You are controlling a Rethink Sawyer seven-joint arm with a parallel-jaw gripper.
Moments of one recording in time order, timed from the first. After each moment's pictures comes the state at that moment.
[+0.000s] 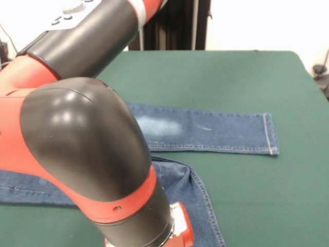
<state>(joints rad) -0.55 0.15 1.85 0.16 -1.56 1.56 1.10</state>
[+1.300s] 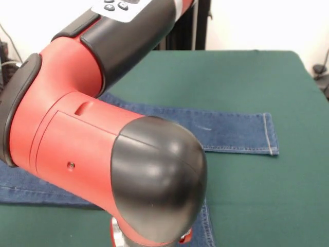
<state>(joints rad) -0.56 0.20 2.31 0.22 -2.51 1.77 1.10</state>
